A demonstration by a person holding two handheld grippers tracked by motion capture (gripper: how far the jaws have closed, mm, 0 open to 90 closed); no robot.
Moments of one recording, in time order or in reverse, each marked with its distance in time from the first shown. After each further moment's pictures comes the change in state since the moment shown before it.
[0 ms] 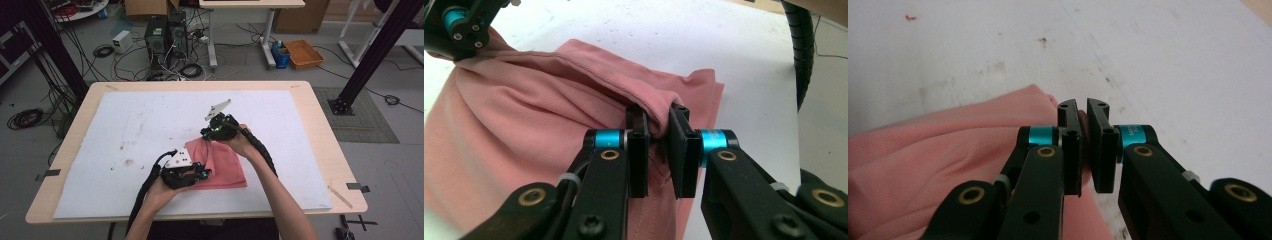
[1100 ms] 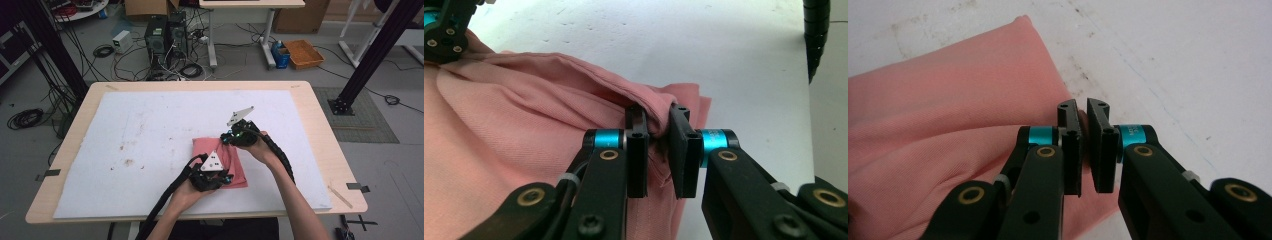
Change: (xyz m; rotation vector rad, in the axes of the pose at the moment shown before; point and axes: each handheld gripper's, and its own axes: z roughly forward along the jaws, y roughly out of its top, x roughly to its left) left arm -0.029 0.020 0.059 0.099 -0.018 0.059; right arm -0.015 -0.054 -0.027 0.019 -0.033 0.052
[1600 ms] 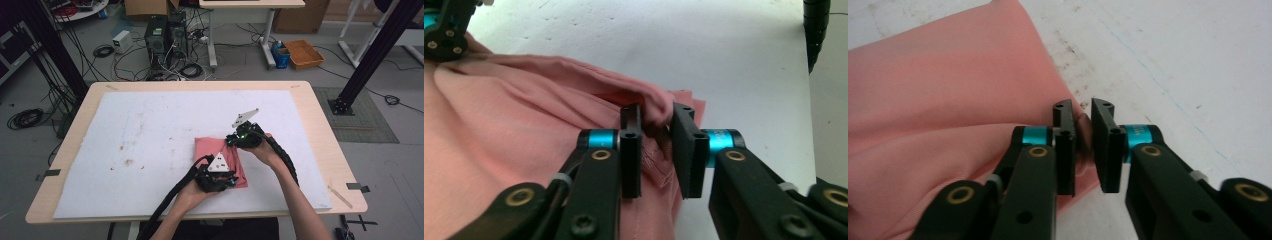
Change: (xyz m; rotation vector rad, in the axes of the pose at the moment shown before) left arm -0.005 0.003 0.014 0.025 -0.013 0.009; right arm -0.006 -0.016 -0.002 0.021 -0.020 0.039
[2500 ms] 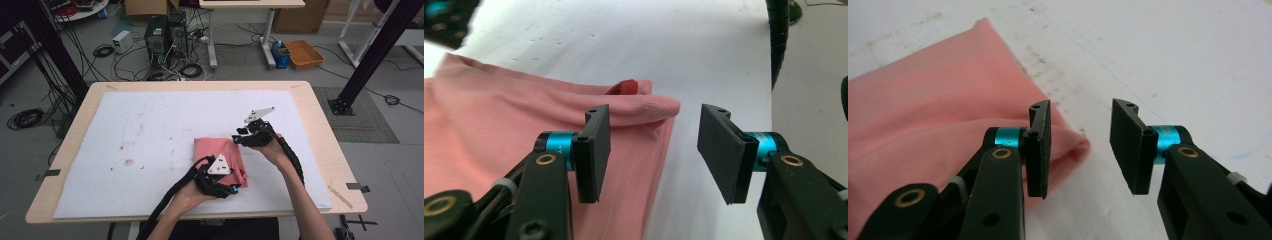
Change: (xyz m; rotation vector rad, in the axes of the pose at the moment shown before) left arm -0.010 0.012 -0.010 0.016 -0.033 0.051; right arm -0.010 -0.013 -0.023 -0.092 -0.039 0.098
